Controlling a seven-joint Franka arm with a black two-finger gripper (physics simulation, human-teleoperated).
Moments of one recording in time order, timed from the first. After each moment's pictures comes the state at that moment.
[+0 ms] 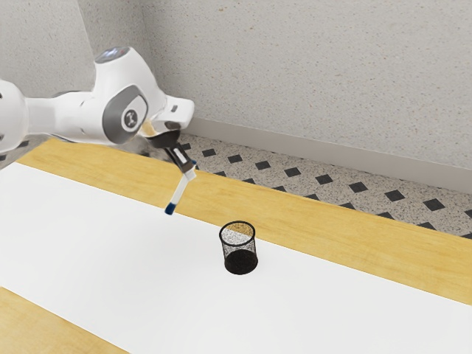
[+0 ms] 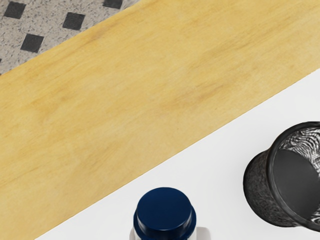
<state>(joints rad) -0.34 0.08 0.31 -2.00 -0.17 2.36 0.61</state>
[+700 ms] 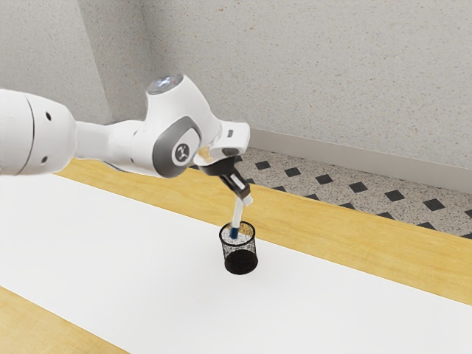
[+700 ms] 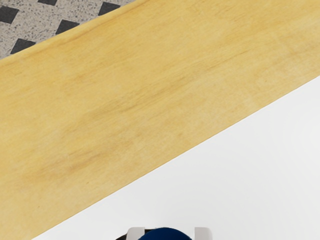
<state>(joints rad) -0.55 0.16 0.31 -2.00 -0.27 2.51 0.46</state>
